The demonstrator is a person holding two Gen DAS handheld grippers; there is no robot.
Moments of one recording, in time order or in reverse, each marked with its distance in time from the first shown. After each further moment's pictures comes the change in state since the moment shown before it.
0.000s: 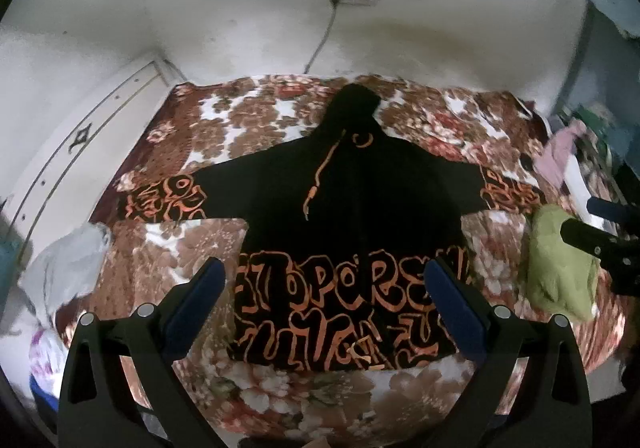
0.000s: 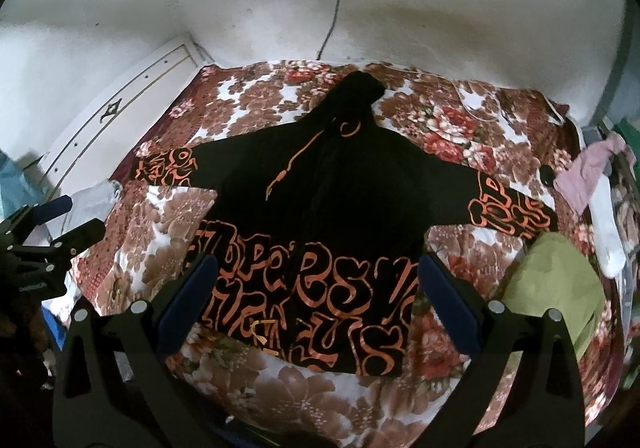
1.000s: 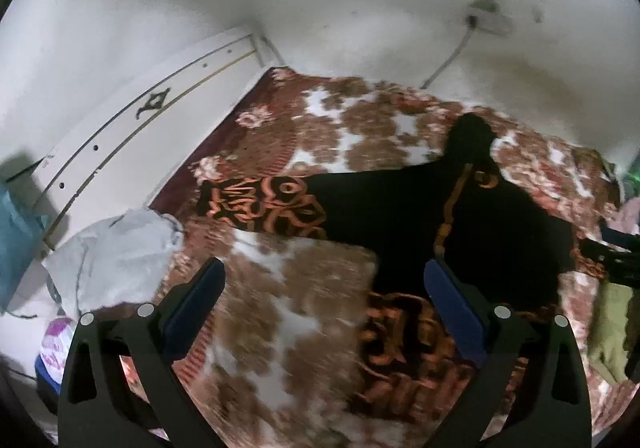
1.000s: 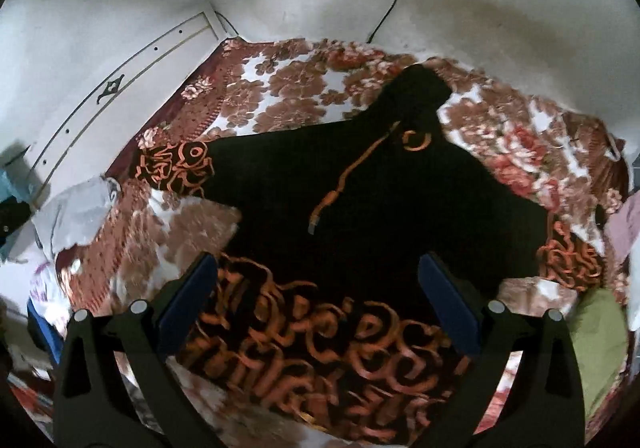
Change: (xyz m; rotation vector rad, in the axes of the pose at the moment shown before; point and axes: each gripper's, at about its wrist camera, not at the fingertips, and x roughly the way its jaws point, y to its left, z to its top) left arm 0.092 0.264 0.059 -0.190 0.011 0.162; right arm 0.204 0.131 0.110 -0.053 0.100 0.019
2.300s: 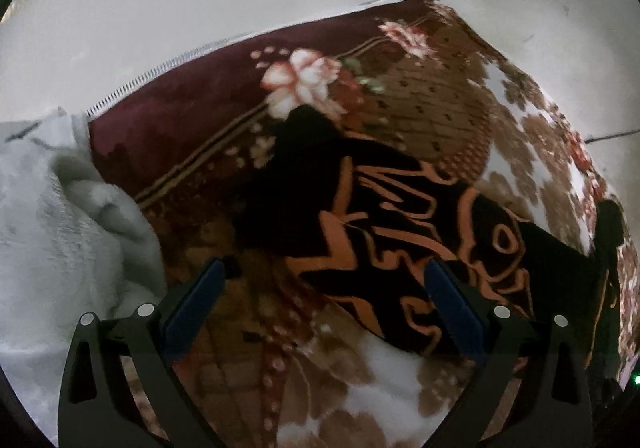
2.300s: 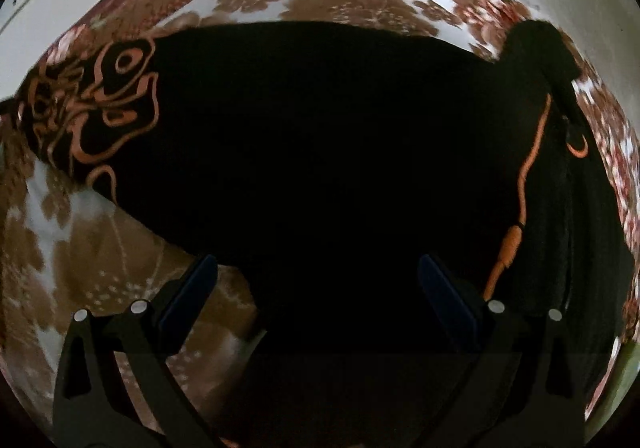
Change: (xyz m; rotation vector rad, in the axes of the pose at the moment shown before) left arm 0.415 0.264 0.009 -0.429 0.131 -0.003; right arm 0.396 0.144 0.016 -0.150 0.197 -0.151
